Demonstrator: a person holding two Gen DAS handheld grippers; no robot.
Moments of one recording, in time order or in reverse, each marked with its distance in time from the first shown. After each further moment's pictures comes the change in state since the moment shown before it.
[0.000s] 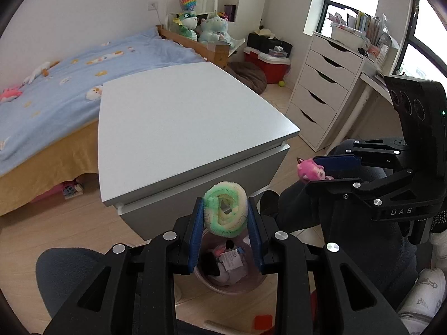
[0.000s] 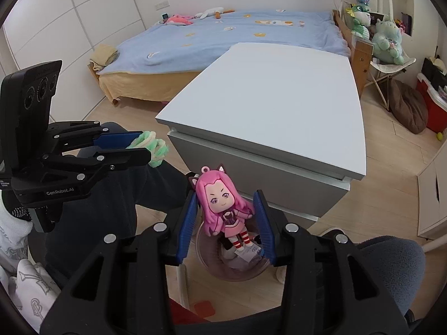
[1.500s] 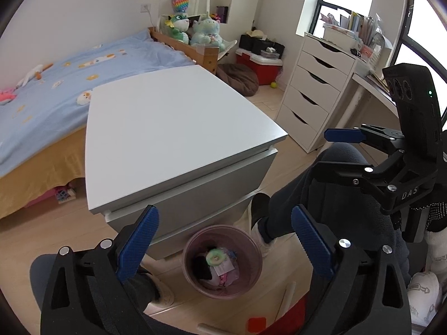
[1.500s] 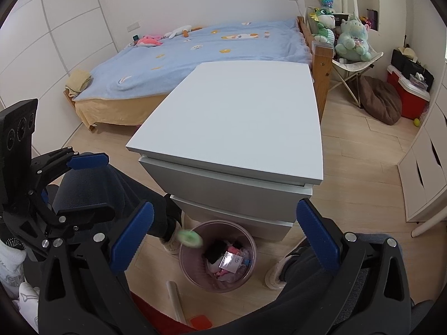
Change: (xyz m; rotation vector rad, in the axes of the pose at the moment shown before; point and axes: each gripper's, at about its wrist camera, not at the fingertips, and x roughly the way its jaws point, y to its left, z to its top) left arm 0.002 -0.014 0.005 0.012 -0.006 -0.033; right arm -0.025 -0.024 0.000 0.109 -0.084 -0.114
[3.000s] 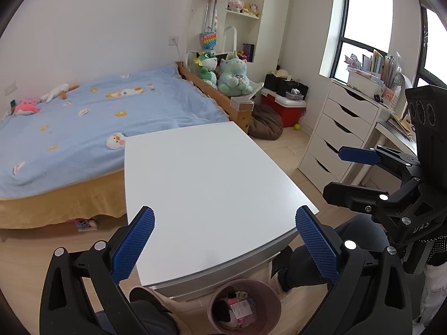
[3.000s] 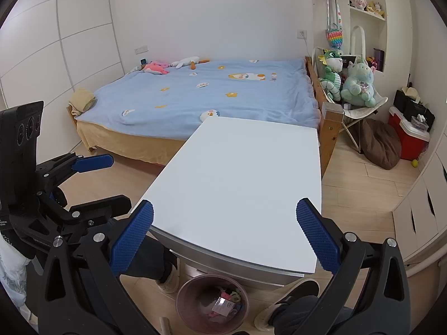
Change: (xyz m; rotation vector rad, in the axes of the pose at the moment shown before) left arm -0.029 0.040 0.082 -0.060 -0.185 0.106; right arm -0.010 0.024 0.100 -0.080 -0.161 -0.017
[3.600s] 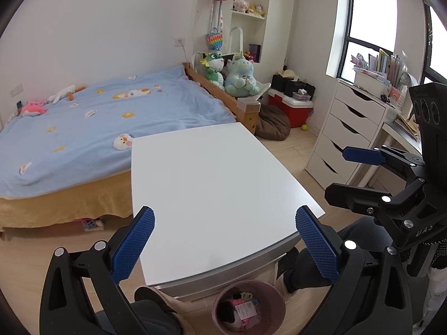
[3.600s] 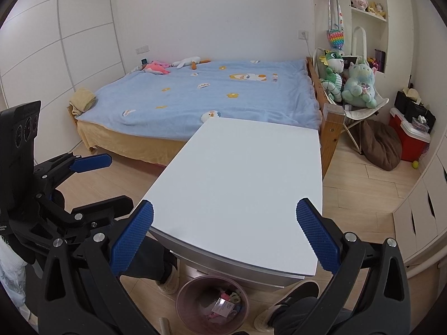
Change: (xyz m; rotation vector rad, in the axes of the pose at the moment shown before) left arm -0.002 -0.003 0.001 -0.005 -0.002 0.047; right arm -0.001 0.002 0.002 -0.005 0.000 0.003
